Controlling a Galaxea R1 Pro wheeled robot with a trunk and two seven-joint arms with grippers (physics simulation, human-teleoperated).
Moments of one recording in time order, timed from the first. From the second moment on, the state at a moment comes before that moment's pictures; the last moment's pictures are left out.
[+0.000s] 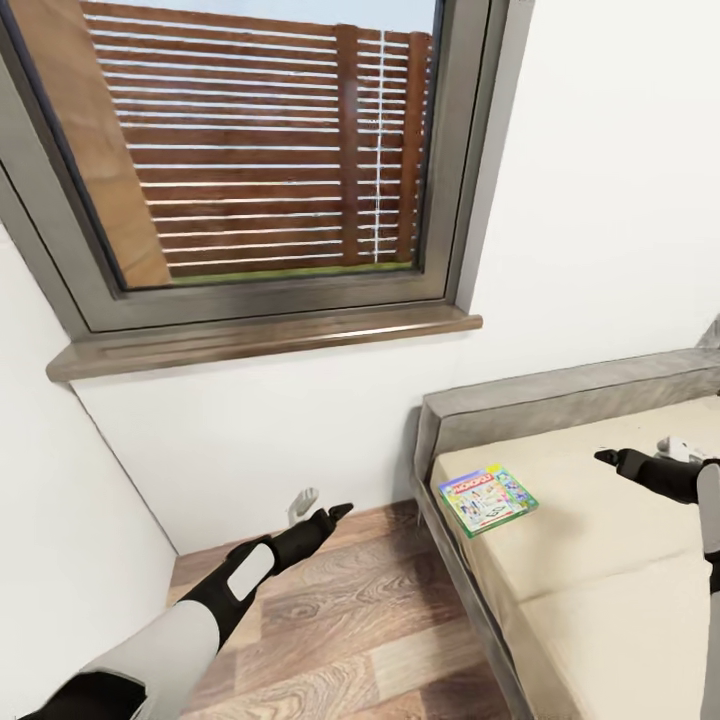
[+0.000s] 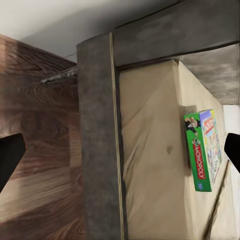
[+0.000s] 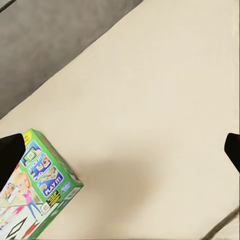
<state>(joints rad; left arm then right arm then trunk) -0.75 -0.08 -0.19 -0.35 0.88 0.31 -0.44 -0.70 -0.32 -0.53 -1.23 -0.10 1.04 0.20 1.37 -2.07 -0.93</state>
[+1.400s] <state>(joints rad) -0.75 -0.07 -0.18 -0.32 0.88 0.29 -0.47 -0.61 -0.18 -0.50 -1.41 -0.09 1.04 0.20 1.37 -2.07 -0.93</state>
